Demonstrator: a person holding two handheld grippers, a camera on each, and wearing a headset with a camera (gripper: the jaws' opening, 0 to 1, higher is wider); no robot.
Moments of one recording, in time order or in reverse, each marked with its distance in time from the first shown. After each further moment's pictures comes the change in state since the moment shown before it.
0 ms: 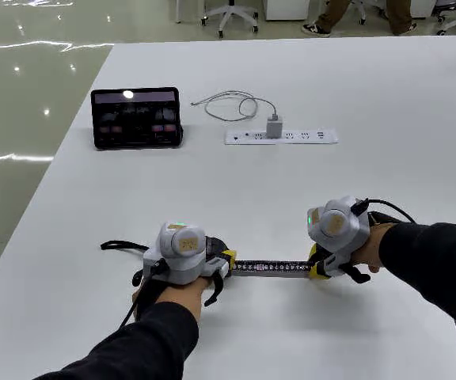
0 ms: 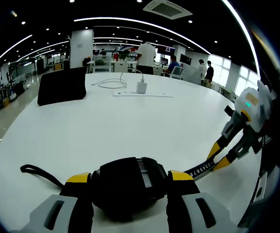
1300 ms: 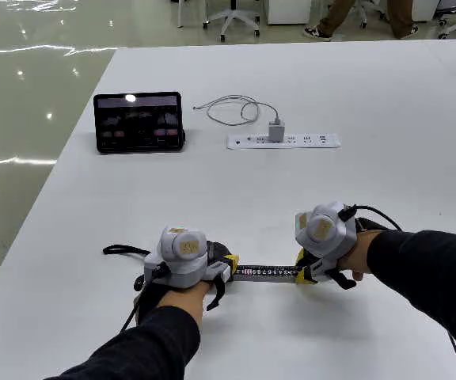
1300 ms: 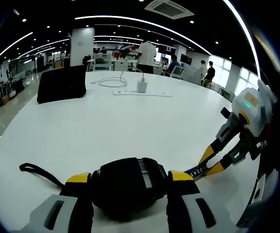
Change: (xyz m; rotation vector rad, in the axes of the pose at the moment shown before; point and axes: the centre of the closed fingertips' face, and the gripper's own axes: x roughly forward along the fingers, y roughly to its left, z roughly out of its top) left arm 0.000 0.000 0.000 -0.015 0.013 -0.008; right arm 0.013 0.002 0.027 -0.004 -0.039 0.007
